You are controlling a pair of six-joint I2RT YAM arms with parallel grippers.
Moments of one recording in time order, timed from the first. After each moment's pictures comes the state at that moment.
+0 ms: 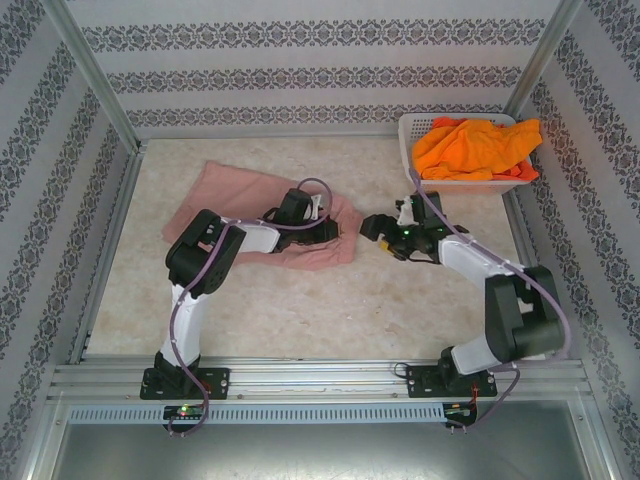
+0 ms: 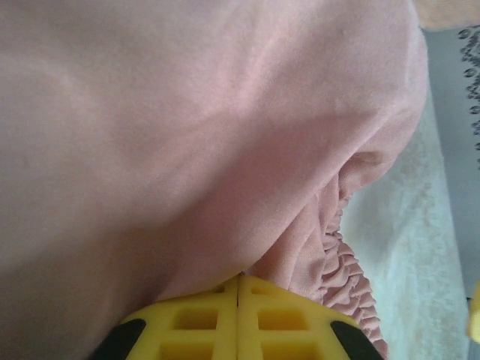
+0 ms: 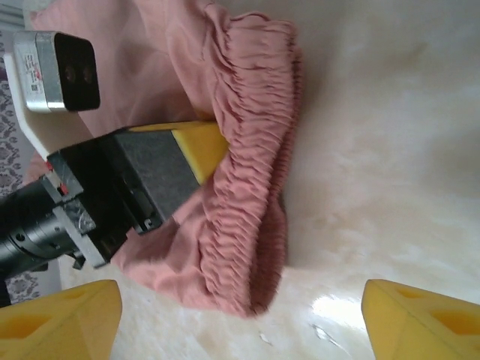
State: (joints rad) left arm -0.51 2.15 1.19 0.30 0.50 -0.71; right arm 0.22 1.51 0.81 -0.19 -0.58 0.73
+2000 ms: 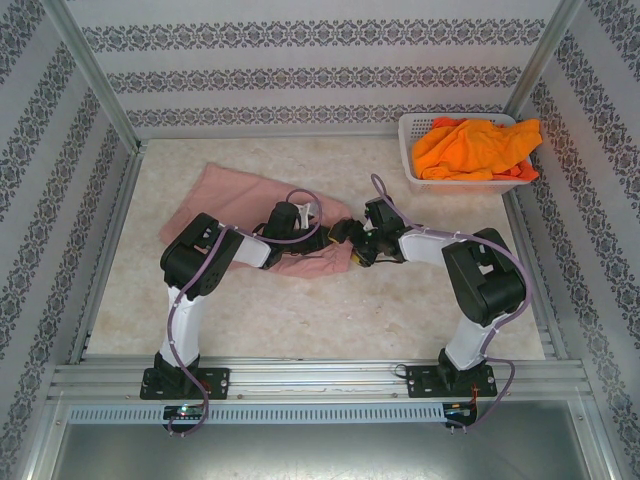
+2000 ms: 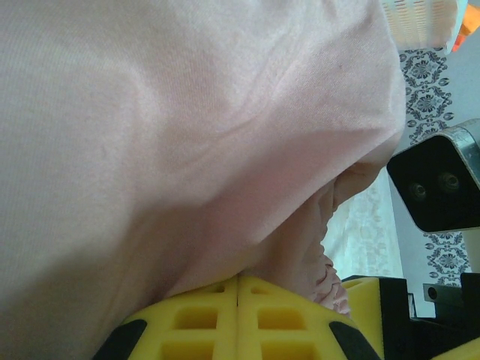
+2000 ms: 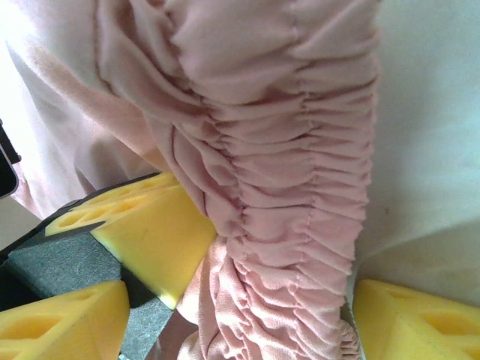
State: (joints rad) left arm -0.50 2.12 1.01 0.58 0.55 -0.85; right arm 0.42 1.76 0.89 -0.03 -0.46 1.06
